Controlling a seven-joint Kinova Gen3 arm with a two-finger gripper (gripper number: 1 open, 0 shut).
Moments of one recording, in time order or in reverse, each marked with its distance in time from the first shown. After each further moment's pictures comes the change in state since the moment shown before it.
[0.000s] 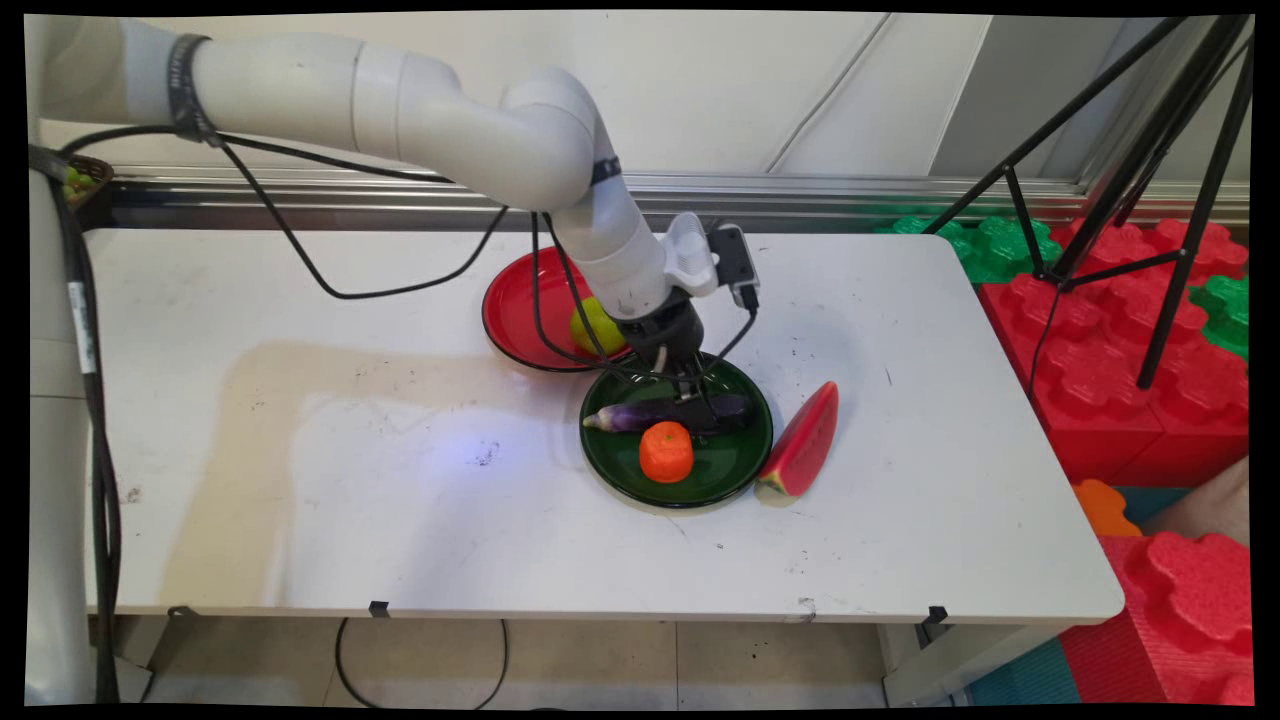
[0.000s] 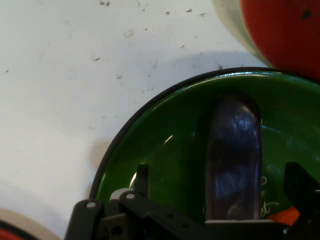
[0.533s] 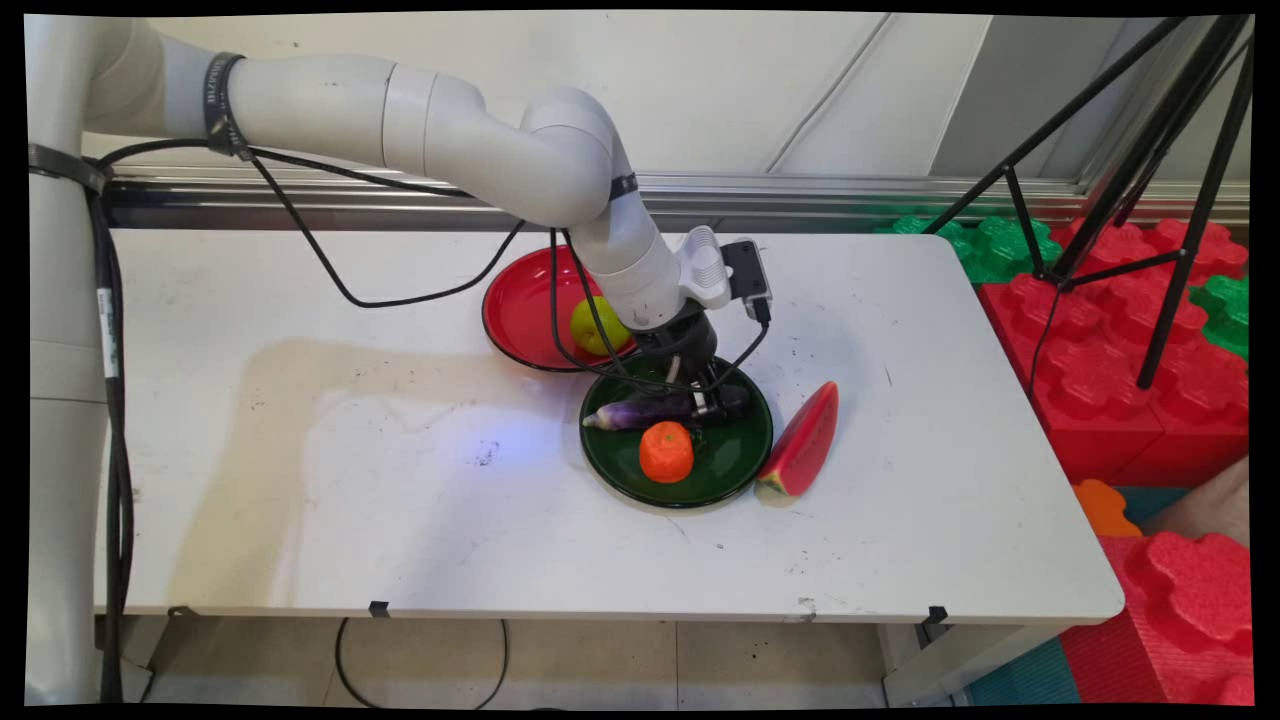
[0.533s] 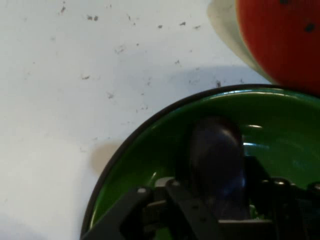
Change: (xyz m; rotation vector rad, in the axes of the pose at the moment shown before) arm 0.006 0.000 0.019 -0.009 0.012 0.026
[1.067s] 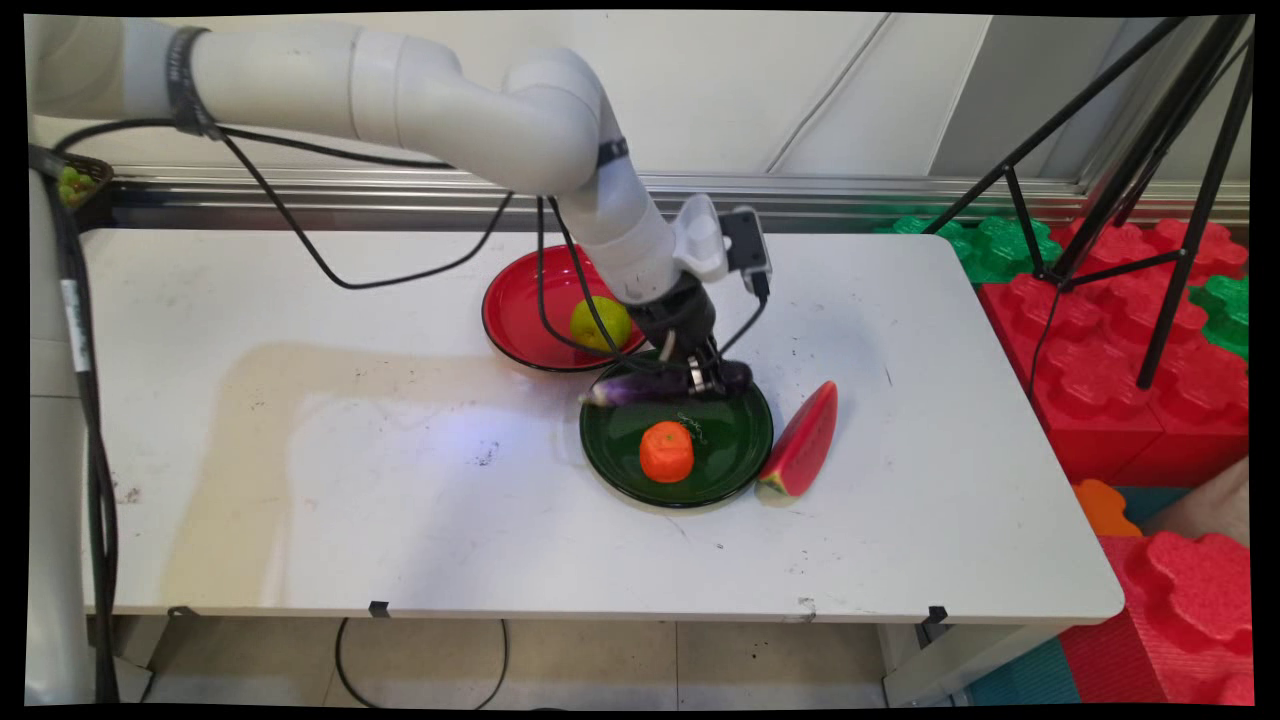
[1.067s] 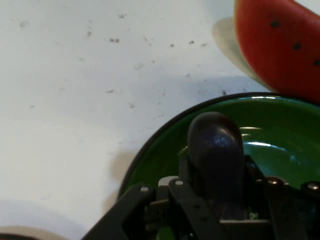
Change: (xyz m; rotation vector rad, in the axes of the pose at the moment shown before) arm 0.008 0.000 -0.035 0.040 0.019 0.039
